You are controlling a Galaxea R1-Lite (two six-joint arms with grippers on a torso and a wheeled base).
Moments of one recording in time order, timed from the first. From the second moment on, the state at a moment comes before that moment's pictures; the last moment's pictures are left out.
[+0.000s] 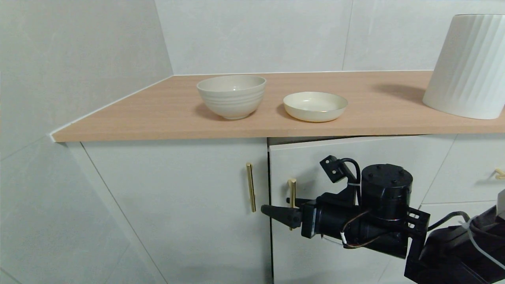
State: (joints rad) left arm 0.00 0.02 -0.16 0.02 -0.12 -0.01; right arm 0.76 1.91 -0.65 -1.11 0.29 0.52
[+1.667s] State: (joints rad) left arm -0.46 1.44 -0.59 -0.40 -0.58 -0.25; right arm 0.81 1.87 -0.55 -1.11 0.37 0.52
